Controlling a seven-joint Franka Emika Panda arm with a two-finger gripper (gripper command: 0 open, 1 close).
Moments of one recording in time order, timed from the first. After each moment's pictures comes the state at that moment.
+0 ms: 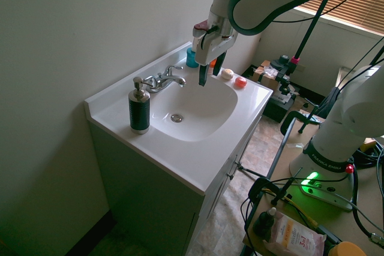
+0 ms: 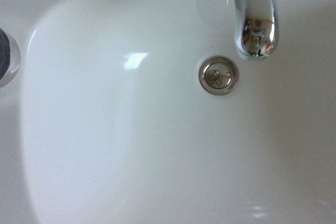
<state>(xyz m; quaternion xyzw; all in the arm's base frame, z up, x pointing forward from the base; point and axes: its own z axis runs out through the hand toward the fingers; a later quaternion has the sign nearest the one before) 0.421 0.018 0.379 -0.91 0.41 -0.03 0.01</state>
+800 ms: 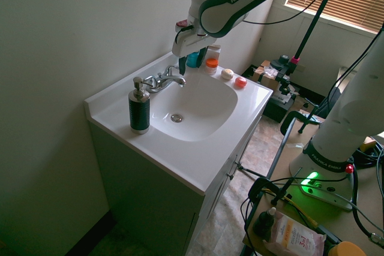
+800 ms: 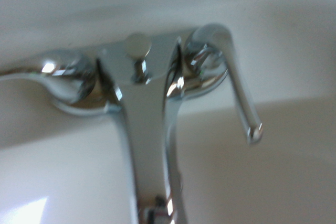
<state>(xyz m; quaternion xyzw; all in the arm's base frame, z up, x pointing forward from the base) 0.536 -0.050 0.327 -0.87 0.48 -0.08 -0.01</state>
